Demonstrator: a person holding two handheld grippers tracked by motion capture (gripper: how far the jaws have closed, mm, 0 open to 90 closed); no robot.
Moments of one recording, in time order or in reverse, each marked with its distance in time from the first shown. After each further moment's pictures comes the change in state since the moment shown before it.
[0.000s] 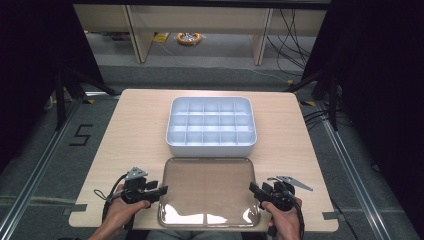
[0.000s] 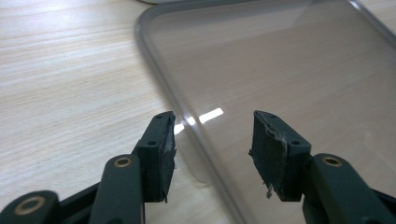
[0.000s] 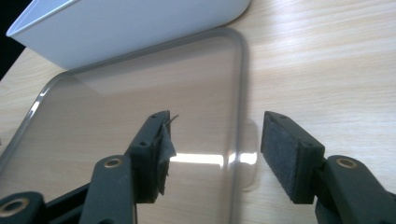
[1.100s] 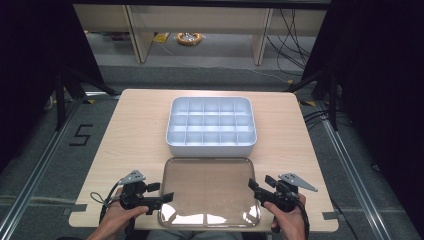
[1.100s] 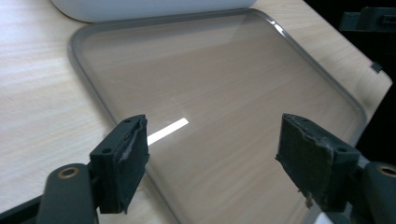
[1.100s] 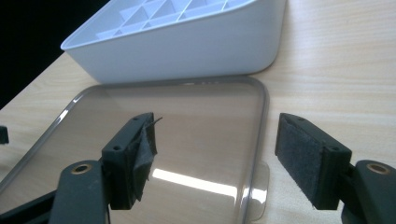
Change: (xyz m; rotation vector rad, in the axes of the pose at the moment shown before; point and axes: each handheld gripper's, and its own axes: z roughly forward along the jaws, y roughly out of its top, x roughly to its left) left arm -0.014 -0.004 -0.011 -0.089 -0.214 -0.028; right arm 0.007 0.011 -0.018 -0.119 0.080 -0.206
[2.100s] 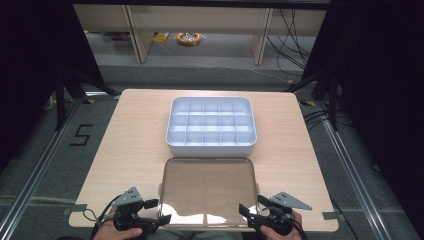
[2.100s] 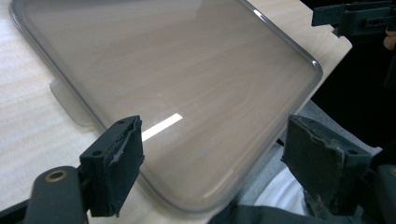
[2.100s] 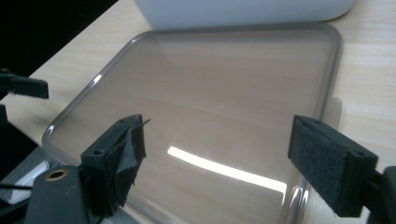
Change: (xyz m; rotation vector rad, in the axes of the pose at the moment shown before) left arm -0.023 -0.033 -0.024 0.031 -0.066 0.089; right arm 0.027 -0.037 -0.024 0.111 0.139 -0.106
